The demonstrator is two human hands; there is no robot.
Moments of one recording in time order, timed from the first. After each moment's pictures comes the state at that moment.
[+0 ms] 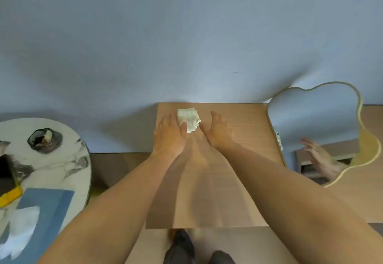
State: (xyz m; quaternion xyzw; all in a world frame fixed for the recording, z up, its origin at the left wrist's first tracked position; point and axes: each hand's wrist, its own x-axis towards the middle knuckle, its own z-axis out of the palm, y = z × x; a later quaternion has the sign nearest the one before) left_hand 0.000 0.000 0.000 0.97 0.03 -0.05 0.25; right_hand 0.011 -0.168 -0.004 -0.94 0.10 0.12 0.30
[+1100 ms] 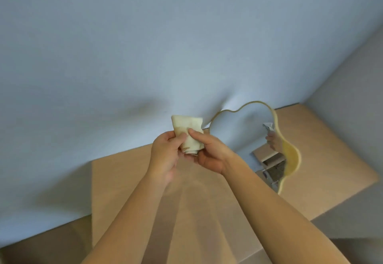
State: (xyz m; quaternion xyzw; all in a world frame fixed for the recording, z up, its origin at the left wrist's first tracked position) left_hand 0.058 -0.169 0.094 0.57 0.08 -0.24 0.78; right_hand 0.028 -0.317 0.087 -0.47 0.21 0.16 0.84
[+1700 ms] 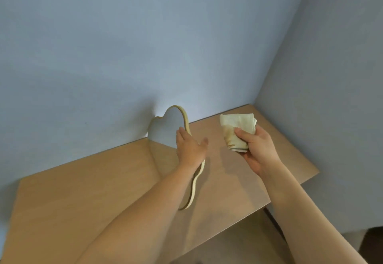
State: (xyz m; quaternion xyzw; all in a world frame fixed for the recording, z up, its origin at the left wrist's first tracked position) left_hand -0.060 -0.514 0.072 0.88 -0.08 -0.14 0.45; right_hand -0.171 -0.653 0.145 -0.52 0.28 -0.17 0.79
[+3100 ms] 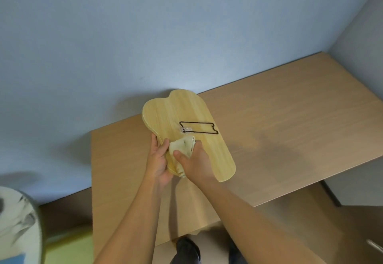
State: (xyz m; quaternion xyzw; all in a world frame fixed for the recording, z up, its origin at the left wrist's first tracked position) left_hand -0.045 -0.219 -0.023 0.44 0.17 -0.23 0.85; right_hand -0.101 -0.330 -0.006 -0.72 0.26 0.05 0.64
